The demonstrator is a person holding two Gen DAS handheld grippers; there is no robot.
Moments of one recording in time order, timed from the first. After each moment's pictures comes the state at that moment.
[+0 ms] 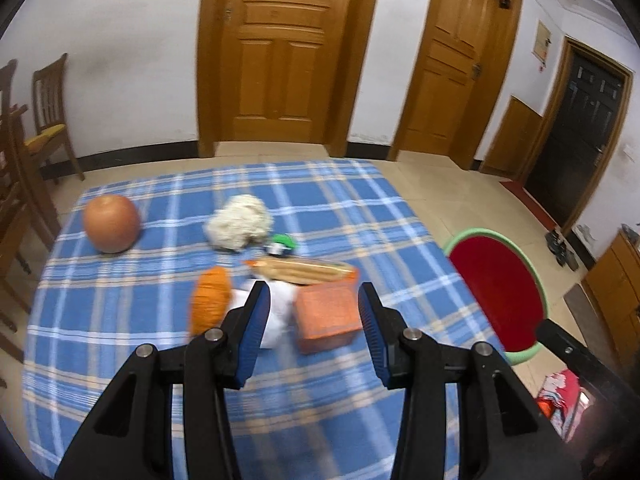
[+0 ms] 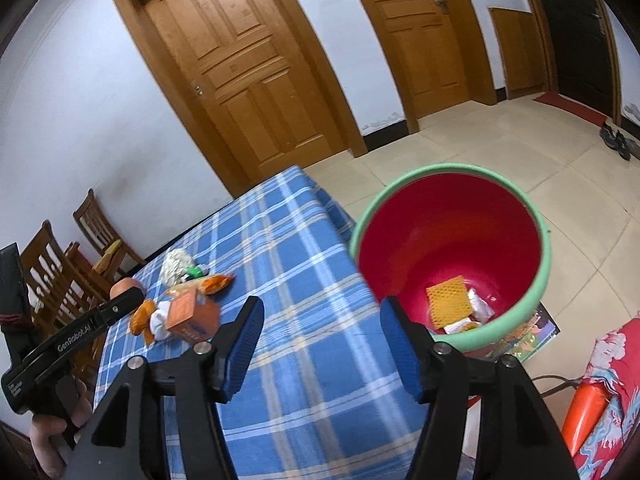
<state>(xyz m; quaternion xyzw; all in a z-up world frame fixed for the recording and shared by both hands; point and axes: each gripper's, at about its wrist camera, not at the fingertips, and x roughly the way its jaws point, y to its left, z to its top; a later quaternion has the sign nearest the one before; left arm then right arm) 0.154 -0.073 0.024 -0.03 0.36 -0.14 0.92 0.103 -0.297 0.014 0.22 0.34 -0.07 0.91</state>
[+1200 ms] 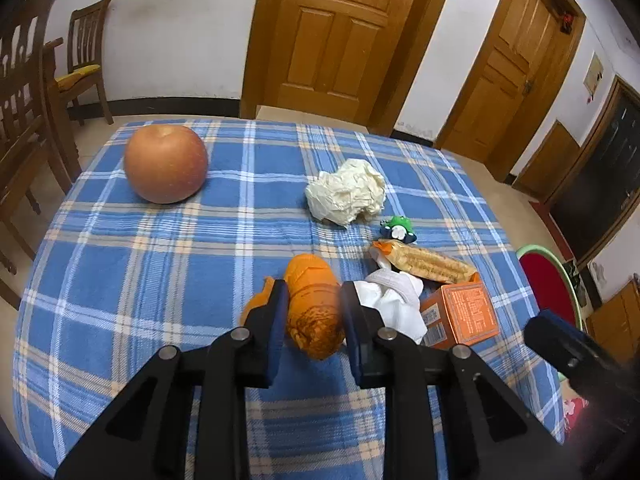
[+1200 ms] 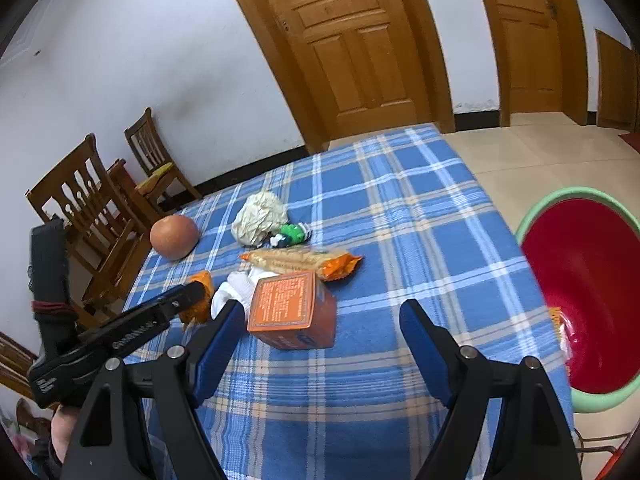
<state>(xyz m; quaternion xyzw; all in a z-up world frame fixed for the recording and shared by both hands) 0.194 0.002 -0.027 -0.09 0.41 -0.08 0.90 0.205 -0.195 -0.007 0.15 0.41 0.08 0.90</state>
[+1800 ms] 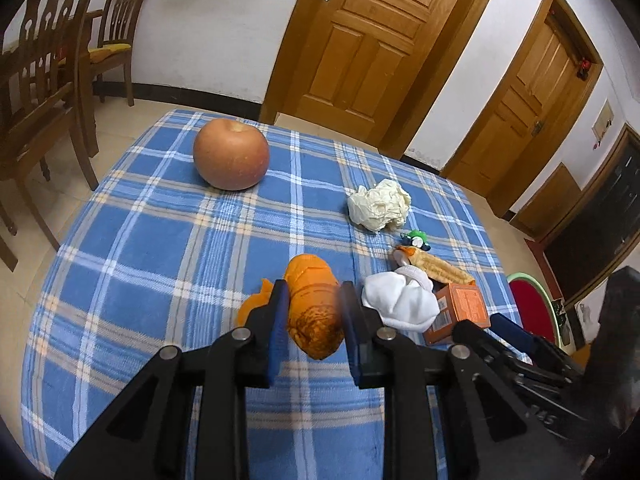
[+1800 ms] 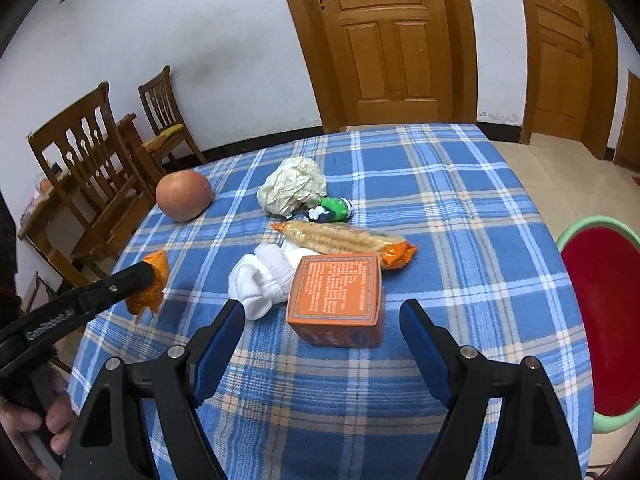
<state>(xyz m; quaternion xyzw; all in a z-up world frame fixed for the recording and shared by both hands) 0.159 0.047 -0.015 -0.16 0.39 -0.06 0.90 0.221 -0.144 -0.022 0.07 0.43 0.10 0.90</state>
